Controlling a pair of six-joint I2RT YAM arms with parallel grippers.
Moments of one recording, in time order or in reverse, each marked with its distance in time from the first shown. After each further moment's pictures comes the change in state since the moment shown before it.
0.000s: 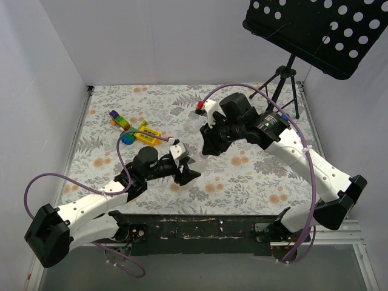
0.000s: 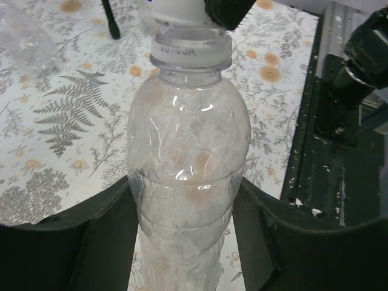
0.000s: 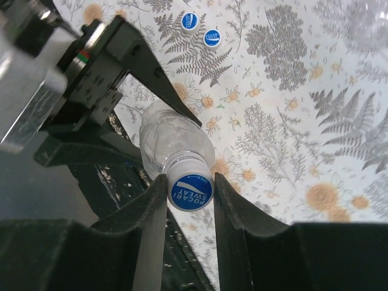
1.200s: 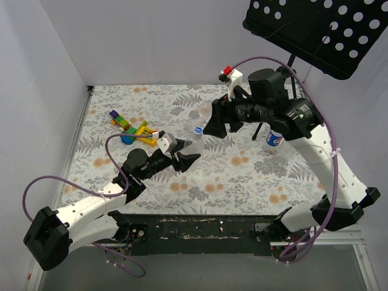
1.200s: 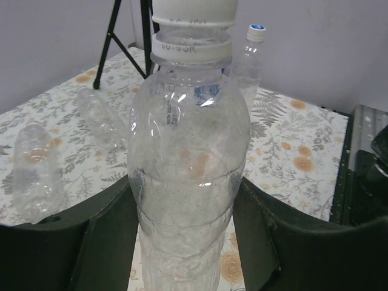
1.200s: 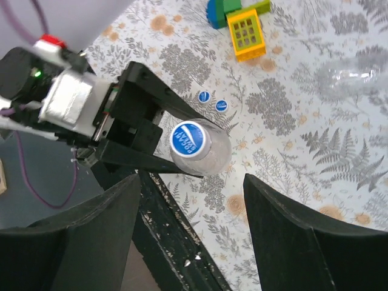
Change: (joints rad) left arm 0.001 -0.042 -0.055 0.331 -0.238 -0.040; right arm -0.089 0.010 0.304 -0.061 -0.005 0.261
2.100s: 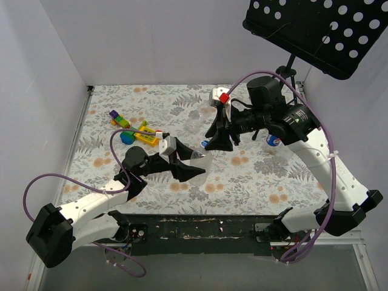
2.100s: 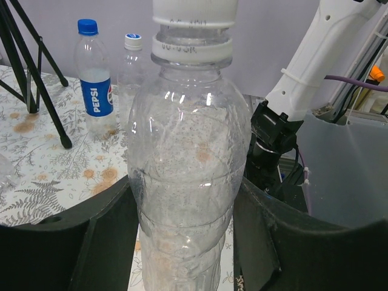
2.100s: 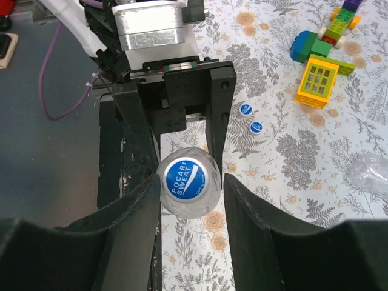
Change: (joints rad) left arm 0.043 0.049 0.021 0.121 0.447 -0.198; right arm -0.032 -0.070 -0.147 0.071 -0.441 -0.498
